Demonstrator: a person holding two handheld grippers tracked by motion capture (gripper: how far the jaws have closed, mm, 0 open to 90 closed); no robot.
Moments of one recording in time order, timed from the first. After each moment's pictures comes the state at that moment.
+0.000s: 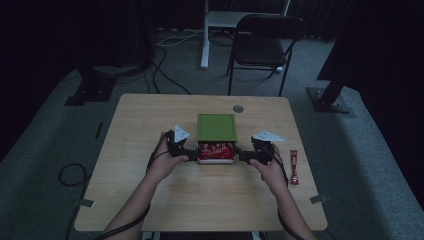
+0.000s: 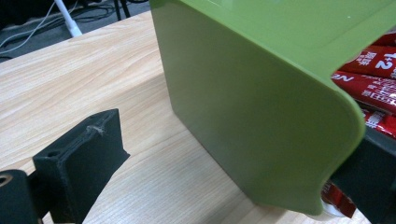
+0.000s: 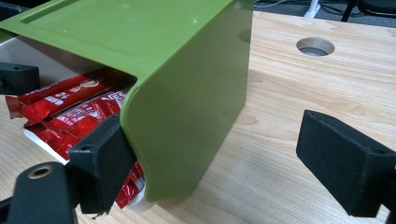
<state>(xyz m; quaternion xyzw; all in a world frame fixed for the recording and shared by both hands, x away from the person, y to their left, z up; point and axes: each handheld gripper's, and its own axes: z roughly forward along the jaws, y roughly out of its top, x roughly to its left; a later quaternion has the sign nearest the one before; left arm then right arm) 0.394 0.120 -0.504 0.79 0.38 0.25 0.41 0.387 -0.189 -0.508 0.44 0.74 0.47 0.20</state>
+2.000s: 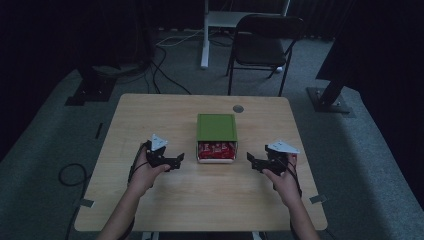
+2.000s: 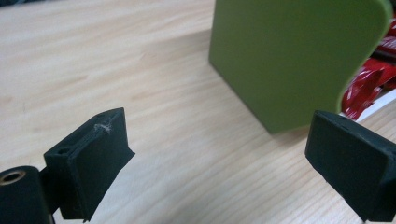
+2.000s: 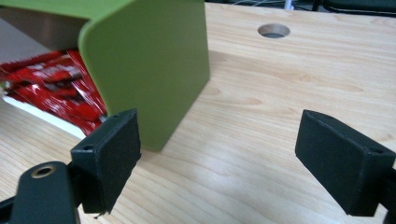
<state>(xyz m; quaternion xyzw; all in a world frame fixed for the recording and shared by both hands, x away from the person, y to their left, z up) 0.355 0.177 -0.509 0.76 0.46 0.23 0.40 0.357 -0.228 -0.521 0.46 0.72 0.46 0.22</state>
